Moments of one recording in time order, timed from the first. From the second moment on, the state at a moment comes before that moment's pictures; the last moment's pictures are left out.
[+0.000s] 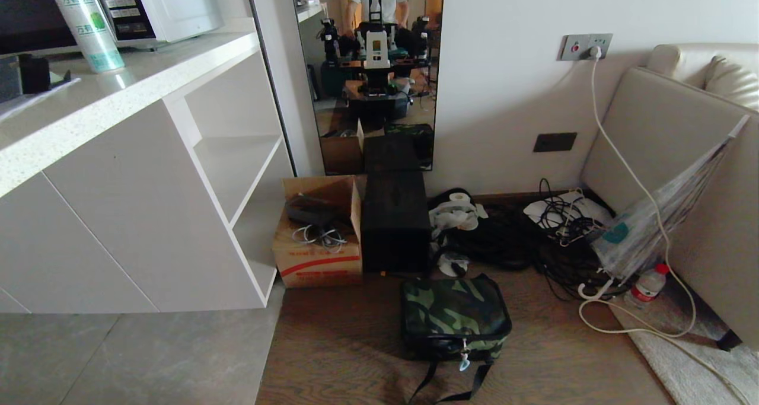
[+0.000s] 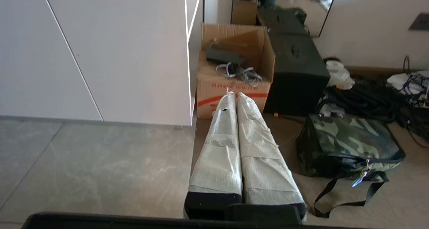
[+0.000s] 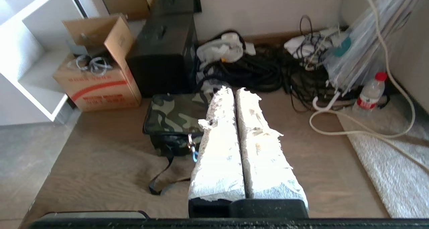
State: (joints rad) left arm 0.00 0.00 0.00 -0.02 0.01 -0.04; right arm 0.01 0.00 0.00 -0.01 0.00 0.05
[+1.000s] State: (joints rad) left arm 0.00 0.00 0.00 -0.02 0.01 -0.04; right arm 0.01 0.00 0.00 -0.01 0.00 0.05
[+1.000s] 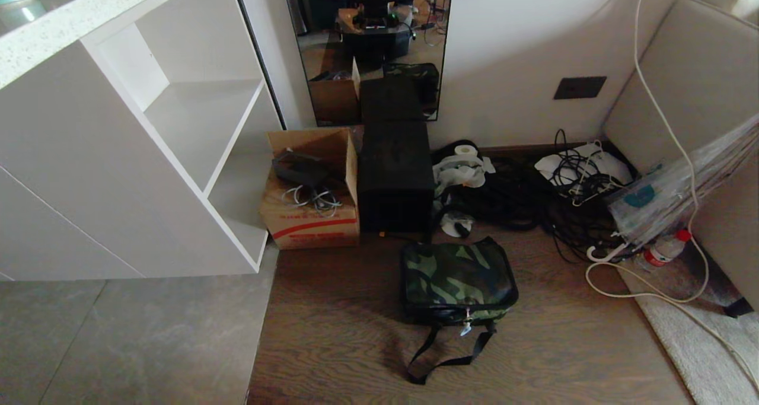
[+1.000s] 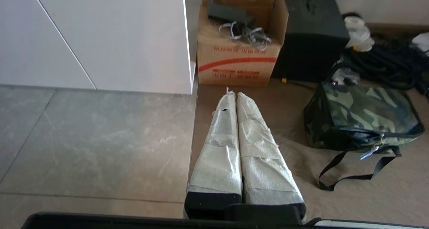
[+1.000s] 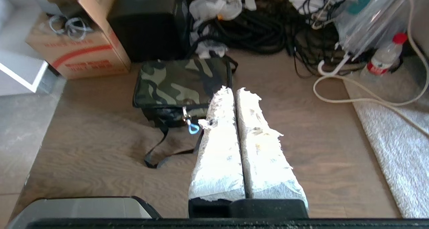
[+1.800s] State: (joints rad) left arm 0.00 0.00 0.00 -0.03 0.01 -0.05; right arm 0.01 0.00 0.00 -0.01 0.00 0.05
